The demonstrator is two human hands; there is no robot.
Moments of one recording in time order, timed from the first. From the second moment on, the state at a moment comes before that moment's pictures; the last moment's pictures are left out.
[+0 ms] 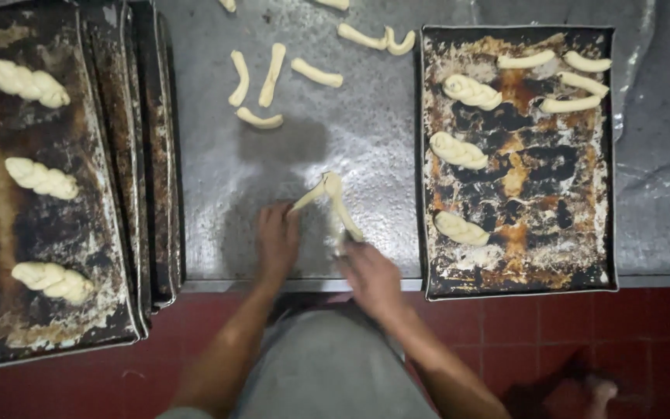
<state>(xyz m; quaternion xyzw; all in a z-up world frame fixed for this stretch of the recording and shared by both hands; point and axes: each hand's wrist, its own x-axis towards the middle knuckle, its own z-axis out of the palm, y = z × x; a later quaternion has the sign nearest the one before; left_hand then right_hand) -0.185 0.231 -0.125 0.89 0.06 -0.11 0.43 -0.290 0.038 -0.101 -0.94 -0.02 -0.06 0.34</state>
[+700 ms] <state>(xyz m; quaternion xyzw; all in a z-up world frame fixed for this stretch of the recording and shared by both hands) -0.205 0.209 -0.147 0.93 -0.05 -0.09 0.36 -0.235 0.006 -0.127 -0.94 0.09 0.04 0.32</state>
